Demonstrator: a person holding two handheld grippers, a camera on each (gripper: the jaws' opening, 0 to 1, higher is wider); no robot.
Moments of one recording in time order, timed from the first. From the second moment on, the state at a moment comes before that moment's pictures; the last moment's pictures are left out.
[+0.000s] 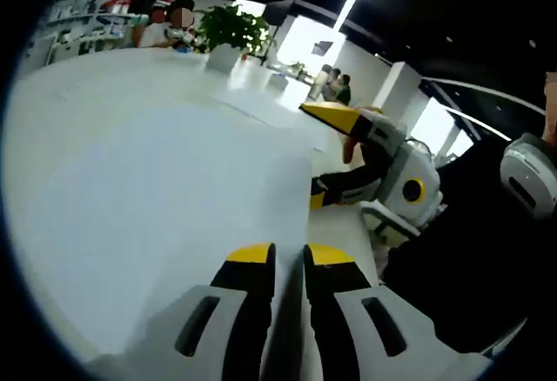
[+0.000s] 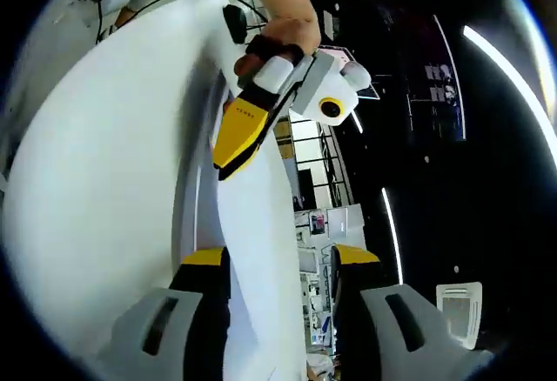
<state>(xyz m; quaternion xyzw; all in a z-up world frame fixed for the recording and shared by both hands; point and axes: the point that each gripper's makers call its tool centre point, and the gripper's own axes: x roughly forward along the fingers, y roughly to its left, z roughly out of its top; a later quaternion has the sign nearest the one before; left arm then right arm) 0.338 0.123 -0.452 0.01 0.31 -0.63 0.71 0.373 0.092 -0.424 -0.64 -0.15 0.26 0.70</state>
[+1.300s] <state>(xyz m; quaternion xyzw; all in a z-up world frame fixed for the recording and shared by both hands) 0.307 0.190 -0.391 -0.03 -0.01 -0.36 0.93 0.373 0.090 -0.450 -0.59 -0.07 0.33 0.74</state>
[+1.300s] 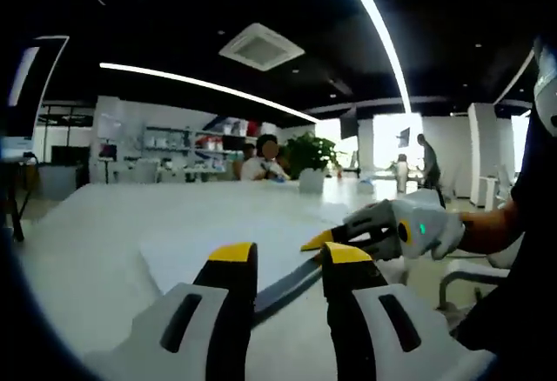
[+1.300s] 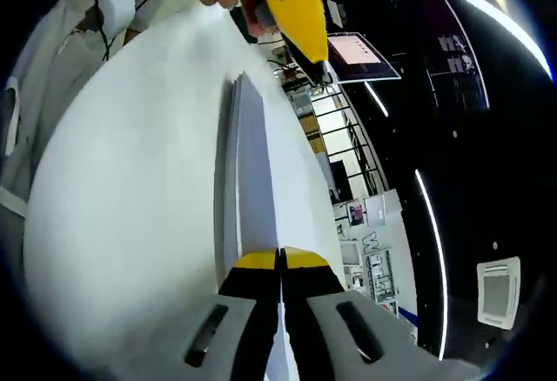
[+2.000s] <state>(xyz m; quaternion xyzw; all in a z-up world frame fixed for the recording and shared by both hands) 0.311 0.197 -0.405 0.01 0.01 -0.29 0.96 0.376 0.089 -0.453 -0.53 -0.03 0.35 0.77</state>
